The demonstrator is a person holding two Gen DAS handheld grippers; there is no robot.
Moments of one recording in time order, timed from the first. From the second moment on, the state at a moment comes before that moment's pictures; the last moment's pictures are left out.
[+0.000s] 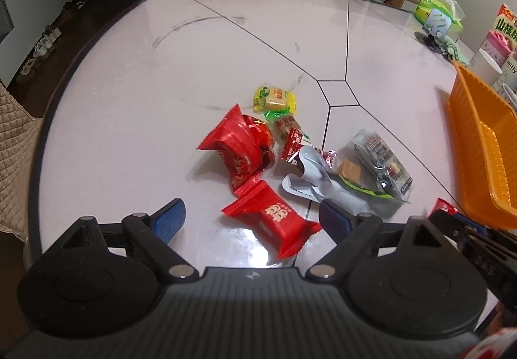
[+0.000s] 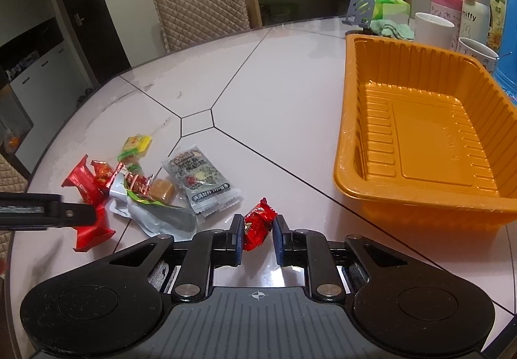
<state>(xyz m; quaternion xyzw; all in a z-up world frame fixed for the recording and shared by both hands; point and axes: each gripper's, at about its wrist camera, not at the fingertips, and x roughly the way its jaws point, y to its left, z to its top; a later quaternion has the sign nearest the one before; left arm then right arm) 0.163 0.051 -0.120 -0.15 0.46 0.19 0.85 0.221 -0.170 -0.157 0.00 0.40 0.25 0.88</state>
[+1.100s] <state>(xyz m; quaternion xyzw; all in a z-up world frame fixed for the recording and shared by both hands) 0.139 0.036 -0.102 -0.09 0.45 0.13 0.88 0.205 -0.203 -0.128 0.04 0.41 0.28 0.87</state>
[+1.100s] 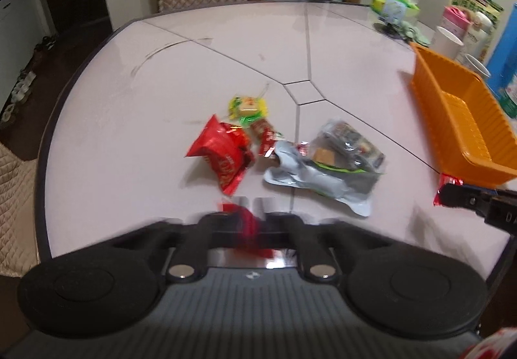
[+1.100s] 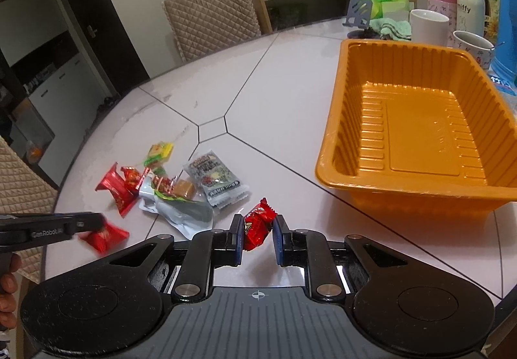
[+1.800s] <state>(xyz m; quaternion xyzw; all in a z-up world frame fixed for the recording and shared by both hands) 0.138 0.031 -0.137 -0.06 0.50 0.15 0.85 0.206 -0.233 -0.124 0.05 0.41 0.27 0.87</state>
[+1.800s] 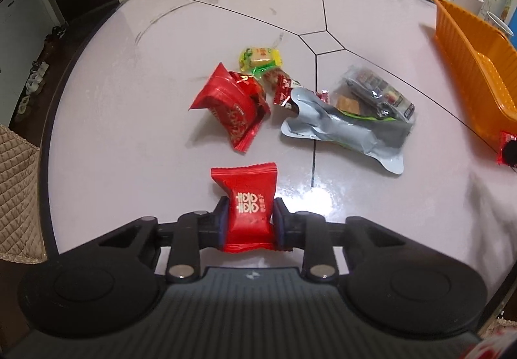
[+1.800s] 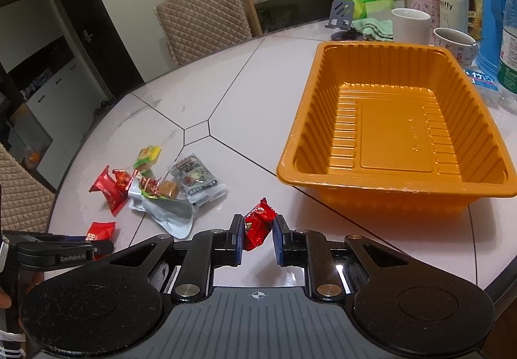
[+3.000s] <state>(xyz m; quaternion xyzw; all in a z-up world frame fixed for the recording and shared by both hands) 0.247 -0.129 -0.051 -0.05 0.41 -0.07 0.91 0.257 -0.349 -0.085 0.09 0.37 0.19 0.91</state>
